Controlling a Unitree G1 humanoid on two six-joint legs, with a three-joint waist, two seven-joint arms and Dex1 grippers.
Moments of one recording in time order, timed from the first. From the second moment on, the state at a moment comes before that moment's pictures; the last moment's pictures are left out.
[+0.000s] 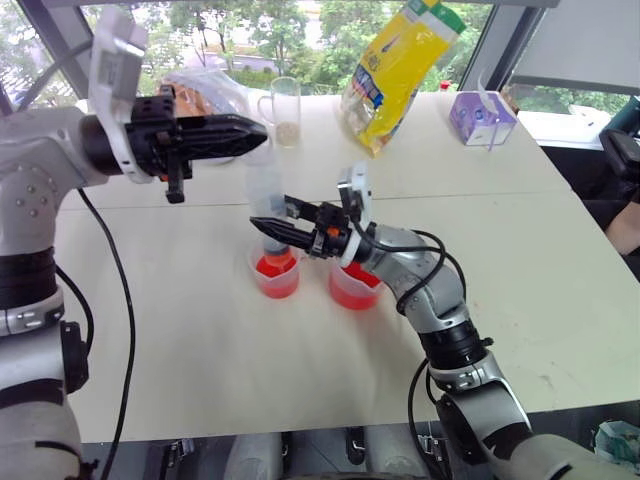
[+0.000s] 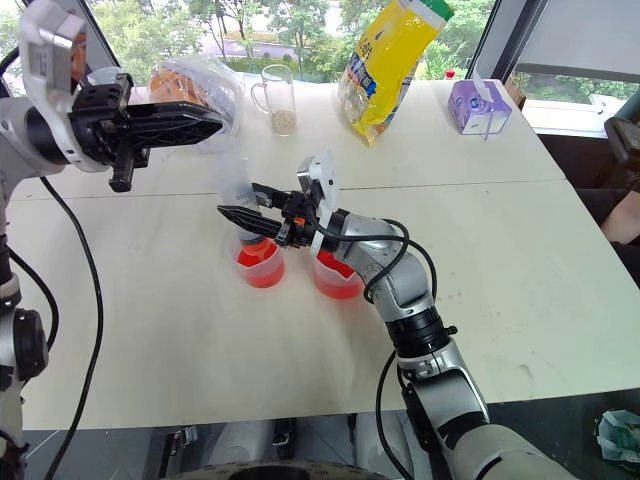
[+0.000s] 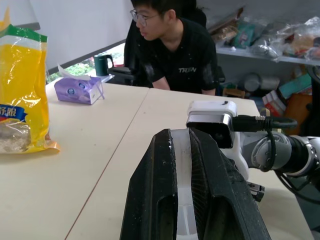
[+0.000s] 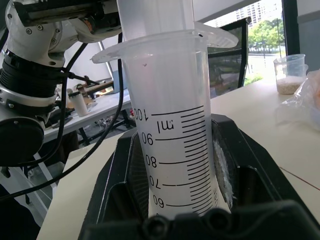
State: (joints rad) left arm -0.89 0.84 0.14 -0.06 -0.80 0.84 -1.17; right arm -0.62 -0.10 0.20 -0.04 0.47 0.37 0.80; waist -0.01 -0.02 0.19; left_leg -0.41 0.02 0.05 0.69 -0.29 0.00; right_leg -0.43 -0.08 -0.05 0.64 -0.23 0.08
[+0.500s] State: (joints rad) left arm -0.80 0.84 0.14 -0.13 -0.76 0.78 -1.17; right arm -0.64 -0.11 0.20 -0.06 0.47 0.43 0.77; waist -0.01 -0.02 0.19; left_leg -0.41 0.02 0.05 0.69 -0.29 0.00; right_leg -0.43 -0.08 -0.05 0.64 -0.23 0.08
